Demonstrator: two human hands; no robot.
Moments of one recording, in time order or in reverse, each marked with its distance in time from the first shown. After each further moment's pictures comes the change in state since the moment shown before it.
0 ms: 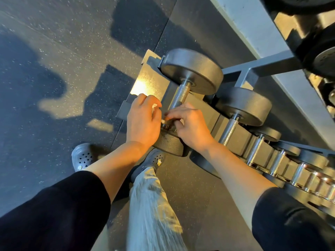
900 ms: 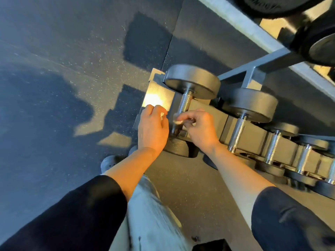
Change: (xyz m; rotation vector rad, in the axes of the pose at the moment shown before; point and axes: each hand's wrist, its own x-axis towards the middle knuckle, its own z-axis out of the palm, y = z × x) left_hand -0.003 0.027 -0.021 0.154 -0.041 0.014; right_hand -0.008 -0.011 -0.010 0.301 0.153 0.261
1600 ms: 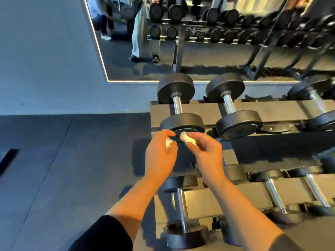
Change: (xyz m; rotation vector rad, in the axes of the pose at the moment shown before) left_hand 0.098 0.266 -0.144 -0.071 -0.074 0.453; right_hand -0.001 -0.155 -0.200 0.805 0.690 -0.238
